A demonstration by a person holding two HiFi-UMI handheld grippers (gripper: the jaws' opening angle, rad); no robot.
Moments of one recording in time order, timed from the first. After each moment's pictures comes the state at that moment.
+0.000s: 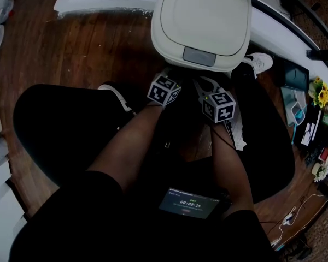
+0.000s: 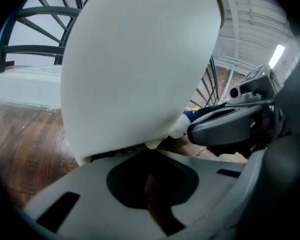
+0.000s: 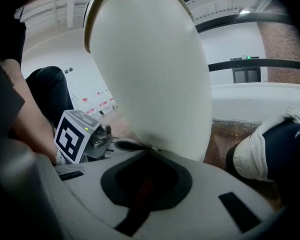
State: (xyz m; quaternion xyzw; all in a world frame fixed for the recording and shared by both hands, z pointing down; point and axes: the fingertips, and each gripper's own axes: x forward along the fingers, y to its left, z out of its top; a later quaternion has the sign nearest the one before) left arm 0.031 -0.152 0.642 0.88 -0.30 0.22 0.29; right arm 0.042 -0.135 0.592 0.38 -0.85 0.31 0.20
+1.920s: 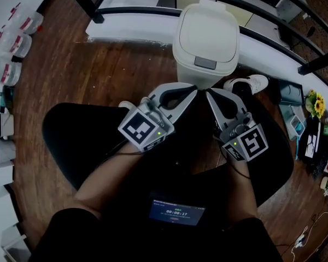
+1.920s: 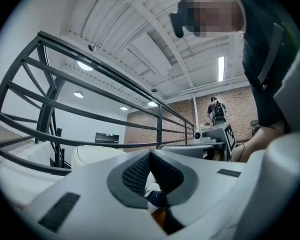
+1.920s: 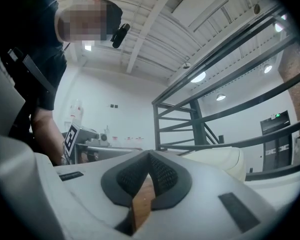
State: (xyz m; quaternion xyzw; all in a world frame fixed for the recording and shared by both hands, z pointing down) left arm -0.020 -0.032 0.239 0.96 -0.27 -0.01 0.03; right arm 0.003 -0.035 0.227 0.32 -0.94 0.01 -0.05
